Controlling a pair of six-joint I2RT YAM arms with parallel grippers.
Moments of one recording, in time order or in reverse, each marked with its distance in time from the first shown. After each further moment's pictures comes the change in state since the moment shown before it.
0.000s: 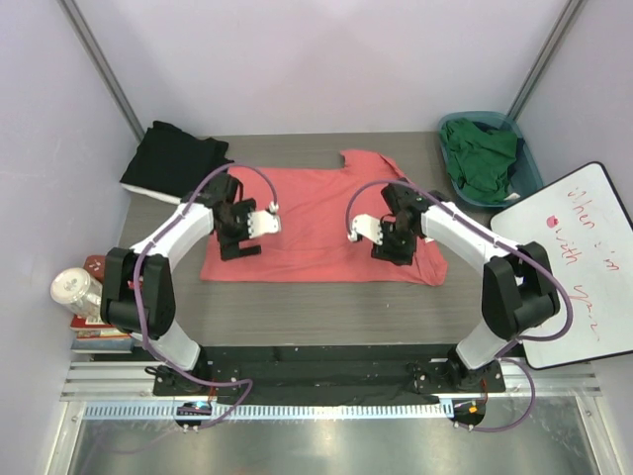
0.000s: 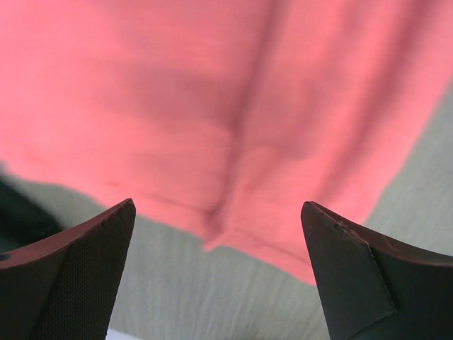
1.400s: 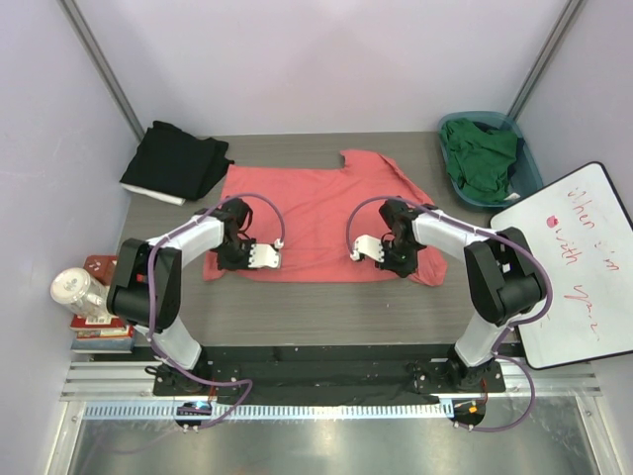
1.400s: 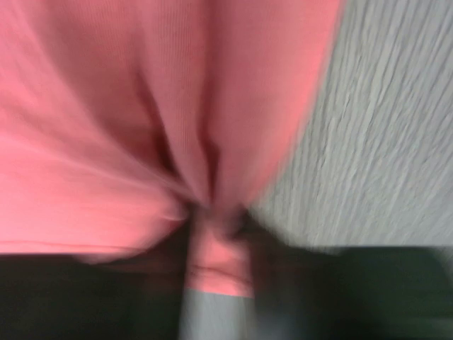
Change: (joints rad) left arm -0.054 0.048 -0.183 -0.015 -0.101 0.180; right arm -0.003 0.110 -0.143 0.057 0.011 -0.047
